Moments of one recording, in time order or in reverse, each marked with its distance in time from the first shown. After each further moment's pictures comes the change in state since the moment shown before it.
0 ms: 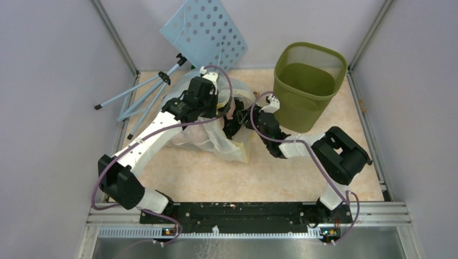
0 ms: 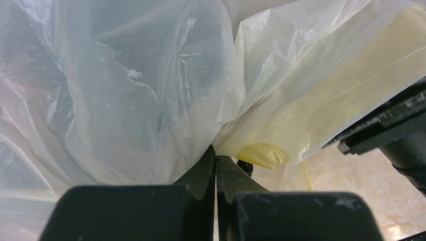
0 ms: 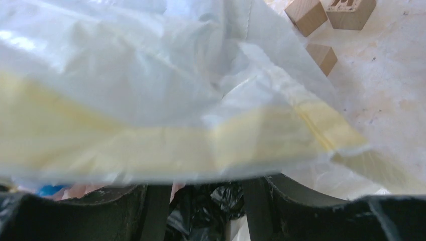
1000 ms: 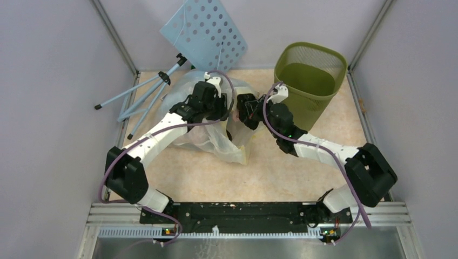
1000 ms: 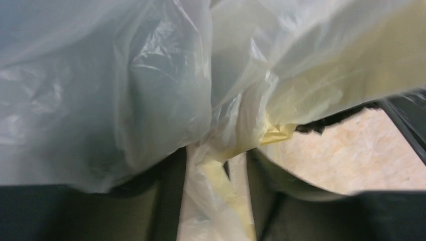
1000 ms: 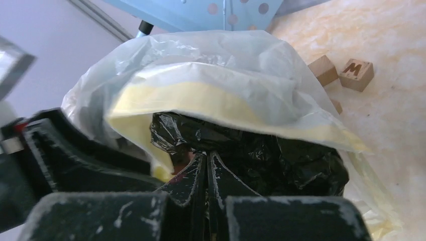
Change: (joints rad) left arm 0.018 0.050 -0.106 0.184 0.117 -0.052; right arm -0.027 -0.227 0.062 -0.208 -0.058 -0.106
